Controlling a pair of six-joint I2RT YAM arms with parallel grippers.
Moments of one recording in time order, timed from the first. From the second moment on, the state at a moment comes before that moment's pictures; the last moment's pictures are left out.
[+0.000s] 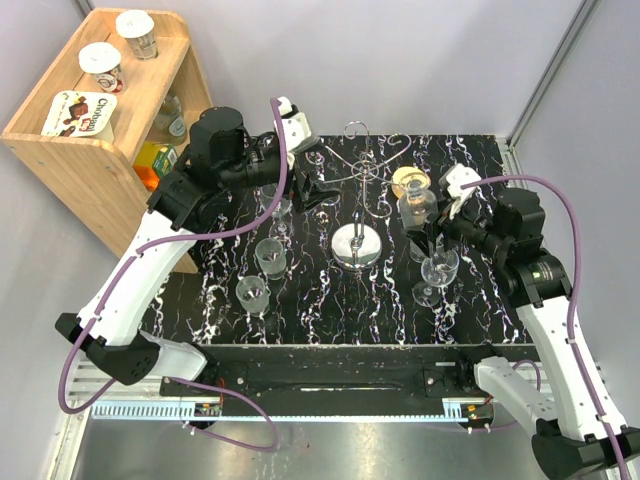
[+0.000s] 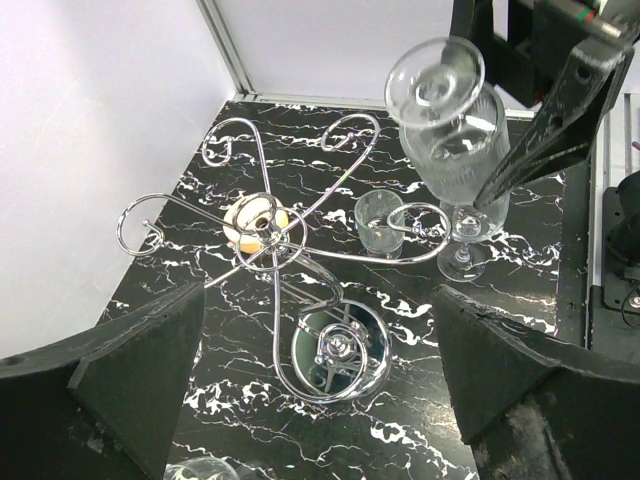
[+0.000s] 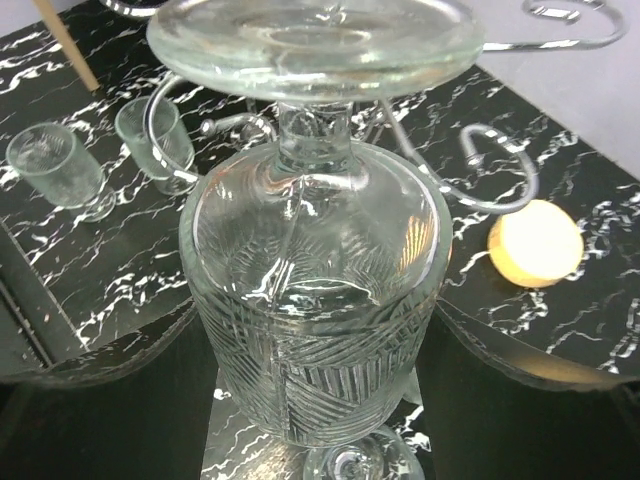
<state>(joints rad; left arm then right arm) -0.61 1.37 1.76 -0.58 0.61 0.31 0.23 0.85 1.10 -0.52 -0.55 -0.22</state>
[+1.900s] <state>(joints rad) -0.61 1.38 1.70 -0.56 0.59 0.33 0.25 1.02 0.72 0.20 -0.86 -0.05</state>
